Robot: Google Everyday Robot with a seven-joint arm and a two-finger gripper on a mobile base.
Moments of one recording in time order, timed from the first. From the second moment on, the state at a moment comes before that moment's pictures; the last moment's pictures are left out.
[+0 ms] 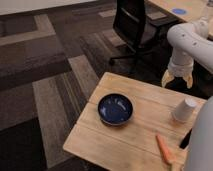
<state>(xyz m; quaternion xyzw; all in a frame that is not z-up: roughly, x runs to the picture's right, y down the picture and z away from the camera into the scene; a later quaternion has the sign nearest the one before) 0.358 -0.014 0.689 -0.16 0.31 0.71 0.61</state>
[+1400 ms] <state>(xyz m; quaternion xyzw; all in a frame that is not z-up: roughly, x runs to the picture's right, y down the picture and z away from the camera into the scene) 0.448 0.061 0.727 -0.21 0.29 0.77 0.53</state>
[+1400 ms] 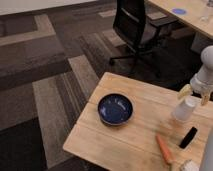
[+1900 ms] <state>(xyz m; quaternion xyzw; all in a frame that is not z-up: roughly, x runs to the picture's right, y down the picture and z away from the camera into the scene) 0.453 0.075 0.746 -0.22 0.29 0.76 0.54</state>
